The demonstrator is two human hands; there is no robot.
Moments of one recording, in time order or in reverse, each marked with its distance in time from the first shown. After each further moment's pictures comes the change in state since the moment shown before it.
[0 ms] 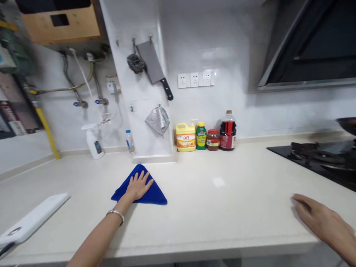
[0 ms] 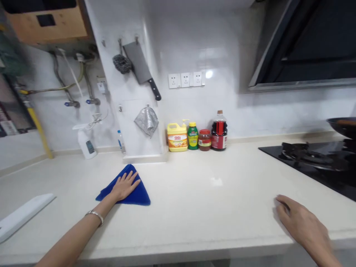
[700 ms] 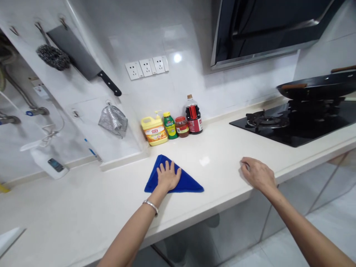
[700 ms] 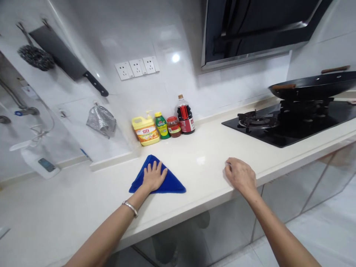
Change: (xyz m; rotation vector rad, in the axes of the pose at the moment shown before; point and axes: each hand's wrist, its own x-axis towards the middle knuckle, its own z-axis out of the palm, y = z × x) left_hand -0.042 0.270 0.001 0.013 -0.020 0.281; right_hand -0.017 -0.039 -0.037 0.003 0.009 -0.046
